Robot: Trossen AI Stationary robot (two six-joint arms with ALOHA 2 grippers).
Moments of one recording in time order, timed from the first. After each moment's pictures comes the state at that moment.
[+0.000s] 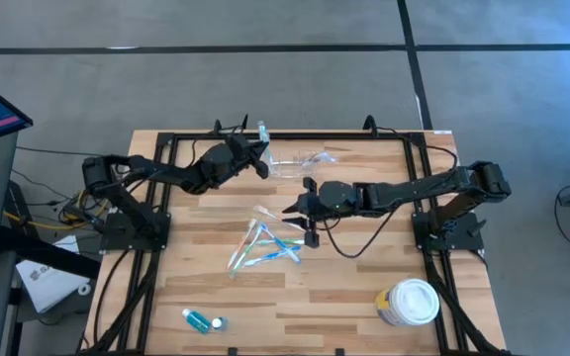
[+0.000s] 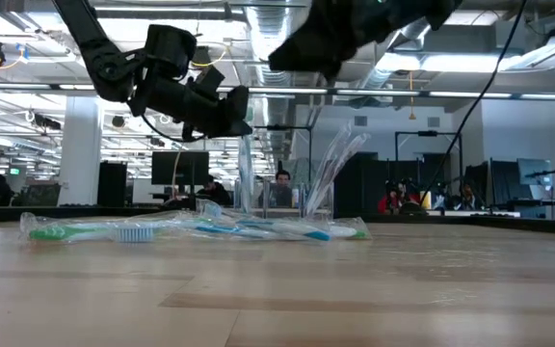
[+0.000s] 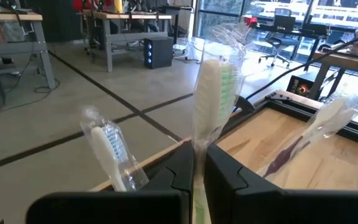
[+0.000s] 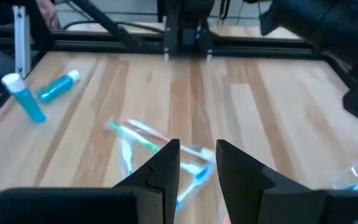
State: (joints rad) left arm 0.43 1.59 0.60 0.87 -0.36 -0.14; right arm 0.07 1.55 1.02 0.10 0.05 0.00
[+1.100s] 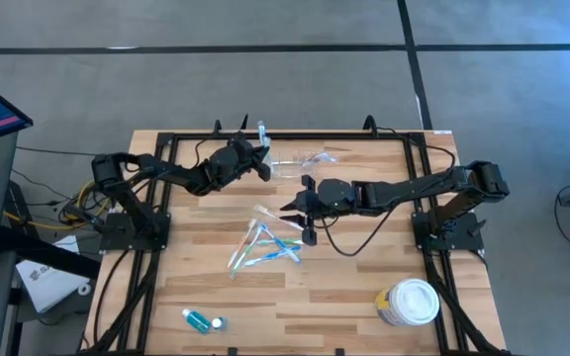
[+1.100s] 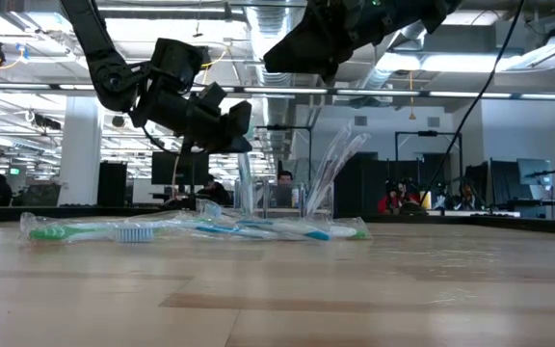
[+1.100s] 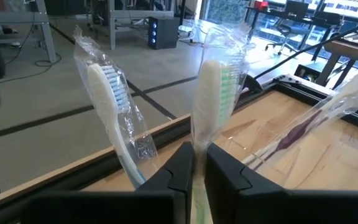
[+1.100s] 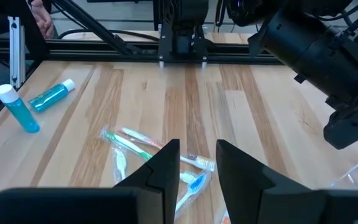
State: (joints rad) left arm 0.43 1.67 0.60 0.86 -0.37 -0.23; right arm 0.05 1.57 1.03 0.12 0.05 0.00
